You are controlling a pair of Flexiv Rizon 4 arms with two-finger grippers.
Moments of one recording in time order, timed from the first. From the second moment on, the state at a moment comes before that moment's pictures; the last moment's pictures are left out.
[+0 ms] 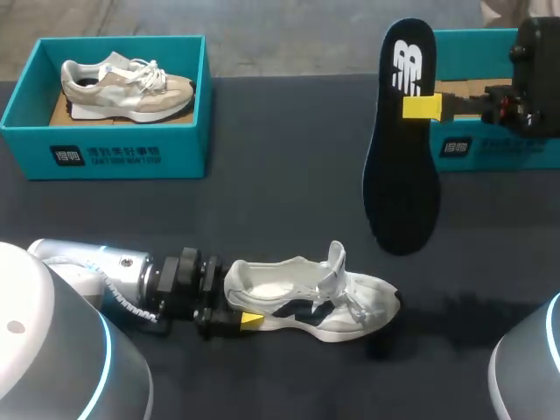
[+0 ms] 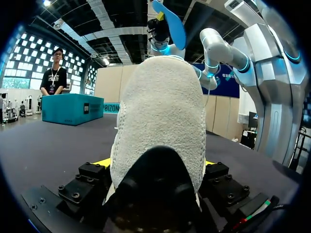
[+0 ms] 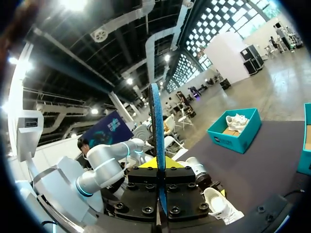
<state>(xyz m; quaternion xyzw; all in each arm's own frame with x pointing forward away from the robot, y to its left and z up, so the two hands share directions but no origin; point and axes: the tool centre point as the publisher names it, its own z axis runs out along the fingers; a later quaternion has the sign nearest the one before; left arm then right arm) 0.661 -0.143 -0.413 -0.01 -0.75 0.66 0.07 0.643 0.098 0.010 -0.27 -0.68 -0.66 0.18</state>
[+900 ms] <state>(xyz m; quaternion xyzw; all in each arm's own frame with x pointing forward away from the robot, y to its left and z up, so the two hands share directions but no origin) 0.664 -0.124 -0.405 -0.07 -0.77 0.63 0.09 0.641 0.097 0.010 -0.27 -0.68 -0.66 0.18</state>
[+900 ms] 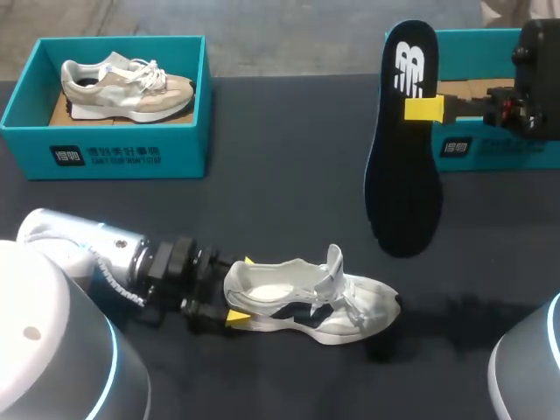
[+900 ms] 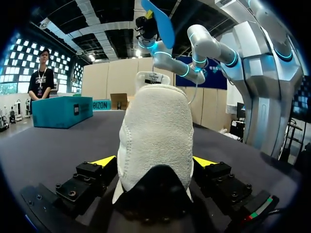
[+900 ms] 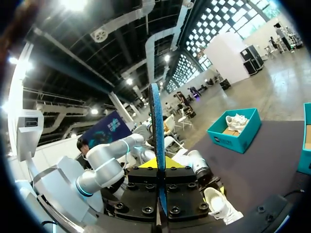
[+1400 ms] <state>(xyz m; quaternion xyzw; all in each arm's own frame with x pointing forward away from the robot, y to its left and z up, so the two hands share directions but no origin) 0.668 -0.095 -0.387 -0.08 -0.81 0.56 0.13 0.641 0.097 0.010 -0.27 -0.68 -0.66 0.18</state>
